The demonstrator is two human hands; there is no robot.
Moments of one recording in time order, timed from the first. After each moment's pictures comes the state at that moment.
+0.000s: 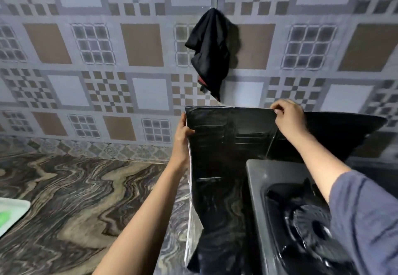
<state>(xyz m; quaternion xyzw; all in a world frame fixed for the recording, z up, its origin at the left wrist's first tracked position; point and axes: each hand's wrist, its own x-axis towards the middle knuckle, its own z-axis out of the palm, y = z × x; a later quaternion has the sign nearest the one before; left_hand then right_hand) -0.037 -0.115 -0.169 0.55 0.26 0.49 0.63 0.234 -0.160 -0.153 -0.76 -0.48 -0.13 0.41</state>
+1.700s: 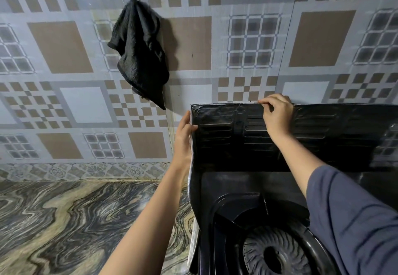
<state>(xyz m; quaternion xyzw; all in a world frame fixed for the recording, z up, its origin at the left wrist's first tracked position) 0.124 -0.106 -0.180 0.55 0.22 0.47 0.66 0.356 -0.159 -0.175 -0.71 -0.43 -0.26 0.49</state>
